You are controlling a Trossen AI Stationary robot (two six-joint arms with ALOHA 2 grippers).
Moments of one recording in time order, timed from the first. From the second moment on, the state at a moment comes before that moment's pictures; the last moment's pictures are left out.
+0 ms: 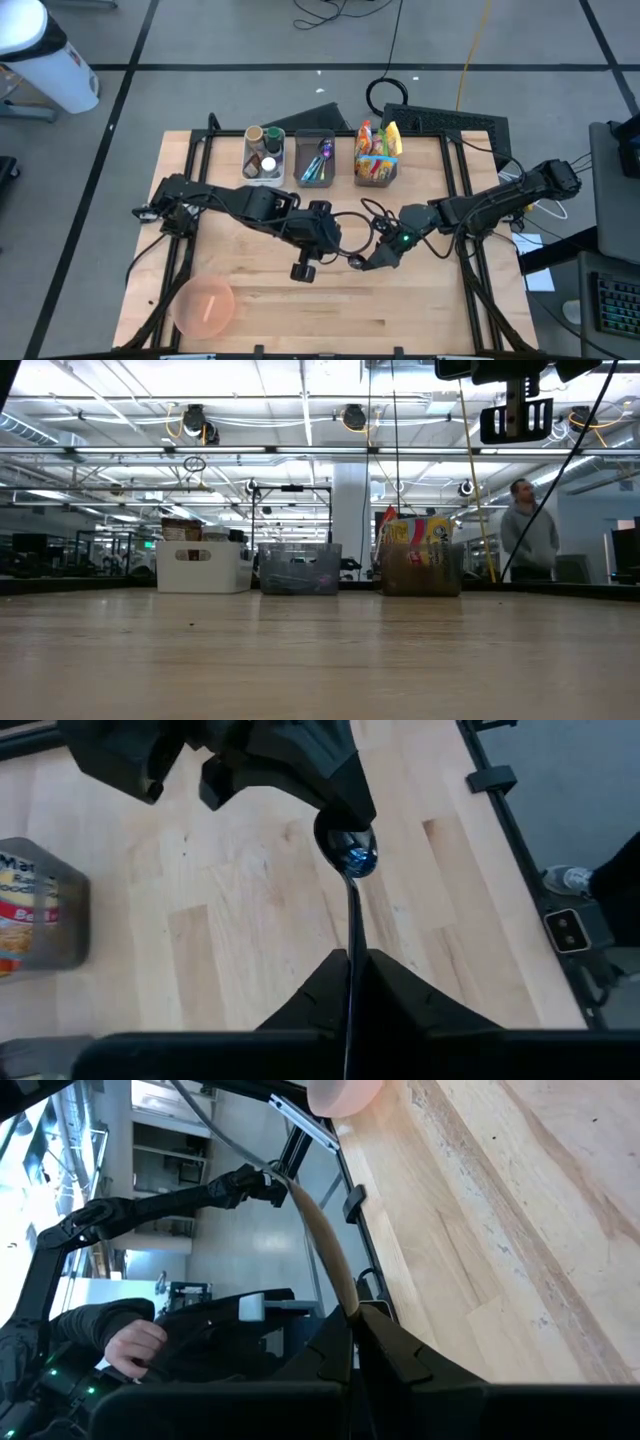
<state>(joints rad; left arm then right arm) -0.25 1.91 2.10 -1.10 -0.04 0.02 0.26 1.21 0.74 0.13 -0.34 1.22</state>
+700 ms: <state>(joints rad) -0.23 1.91 2.10 -1.11 0.00 -0.06 0.26 1.21 0.74 0.14 -0.34 1.20</state>
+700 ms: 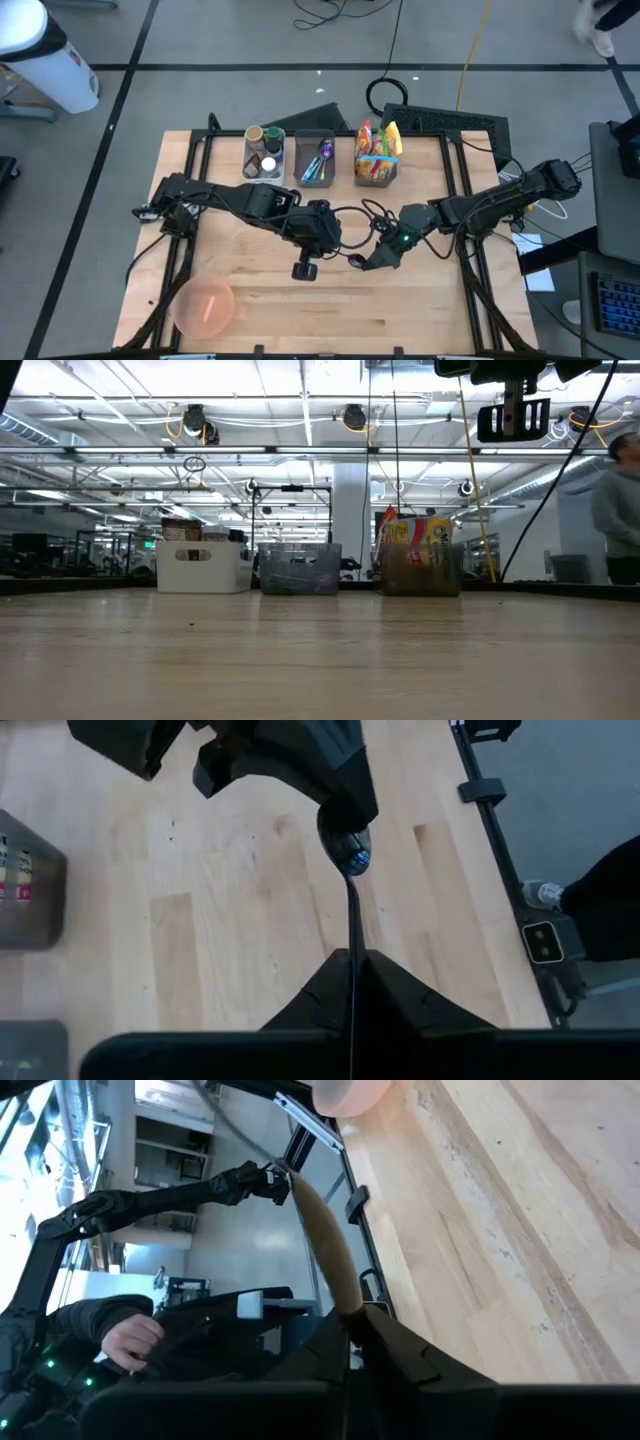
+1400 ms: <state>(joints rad) -0.21 1.91 2.11 -1.09 -0.01 -0.12 0.22 1.17 0.74 0.19 -0.31 1.17</state>
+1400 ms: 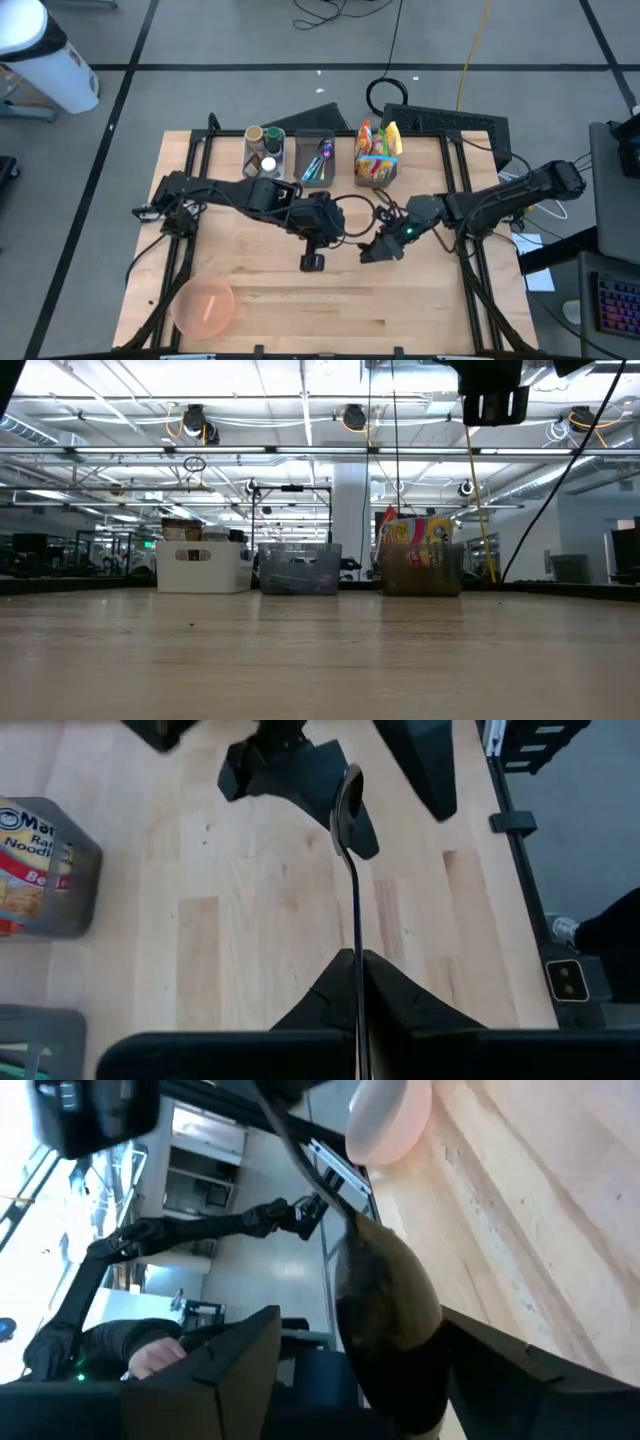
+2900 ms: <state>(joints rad) -0.02 1.41 1.35 -0.46 -0.10 -0.45 0.23 0.78 0.64 0.07 0.21 0.83</state>
